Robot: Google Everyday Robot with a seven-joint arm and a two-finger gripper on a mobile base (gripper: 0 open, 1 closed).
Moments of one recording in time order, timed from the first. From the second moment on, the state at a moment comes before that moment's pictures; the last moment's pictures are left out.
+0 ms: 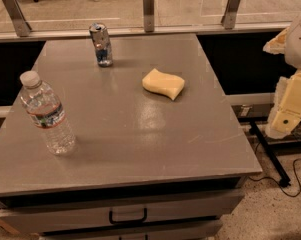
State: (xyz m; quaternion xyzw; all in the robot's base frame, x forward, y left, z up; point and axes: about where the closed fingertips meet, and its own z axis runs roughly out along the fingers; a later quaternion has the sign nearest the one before) arm 0.438 -0.217 0.976 -0.60 0.78 -0.03 0.16
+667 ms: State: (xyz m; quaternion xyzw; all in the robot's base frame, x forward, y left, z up) arm 0.440 -0.204 0.978 -0.60 0.77 0.00 0.20
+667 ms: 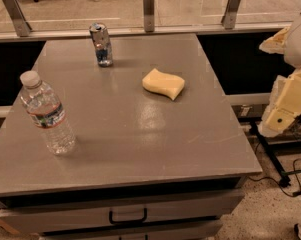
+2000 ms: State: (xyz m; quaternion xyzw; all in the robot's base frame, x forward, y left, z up) arm 0.503 -0.015 0.932 -0.56 0.66 0.27 0.42
